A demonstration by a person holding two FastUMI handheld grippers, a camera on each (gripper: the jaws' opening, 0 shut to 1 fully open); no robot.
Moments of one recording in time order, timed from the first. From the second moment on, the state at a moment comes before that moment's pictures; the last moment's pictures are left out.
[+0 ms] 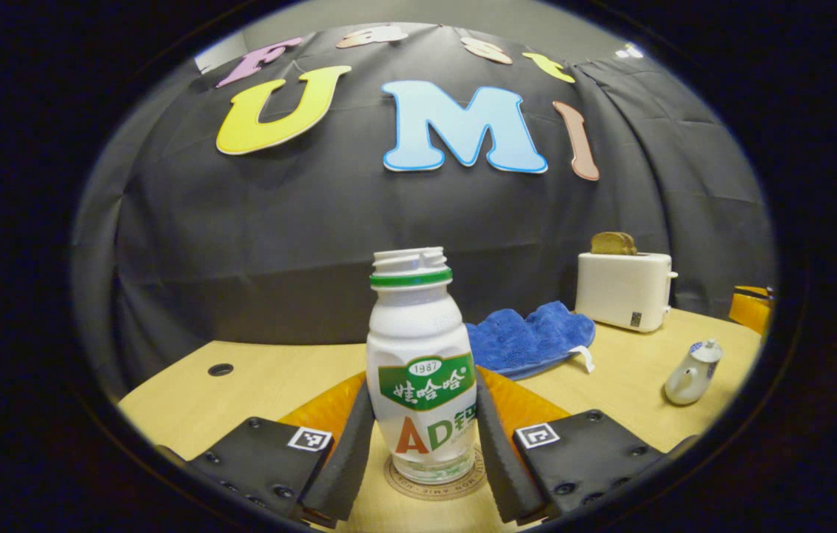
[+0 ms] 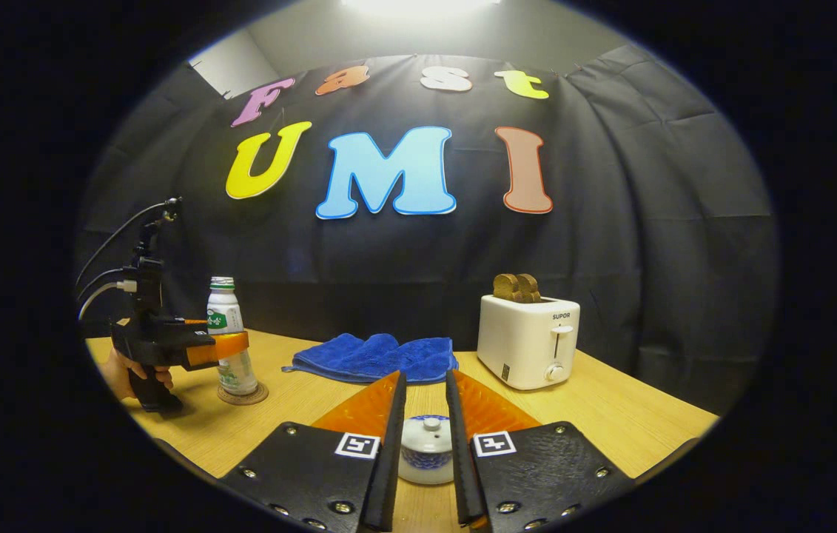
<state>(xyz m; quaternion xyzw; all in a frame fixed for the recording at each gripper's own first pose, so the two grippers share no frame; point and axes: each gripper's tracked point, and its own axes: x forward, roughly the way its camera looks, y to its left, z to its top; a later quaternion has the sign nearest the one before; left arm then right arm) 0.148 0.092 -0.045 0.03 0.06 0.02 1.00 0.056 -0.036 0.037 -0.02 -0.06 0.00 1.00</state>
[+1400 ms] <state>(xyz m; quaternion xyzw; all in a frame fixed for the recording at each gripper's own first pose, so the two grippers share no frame) 0.141 0.068 -0.051 0.06 0.05 0.01 1.00 0.054 -0.016 0.031 -0.03 -0.05 0.03 1.00</state>
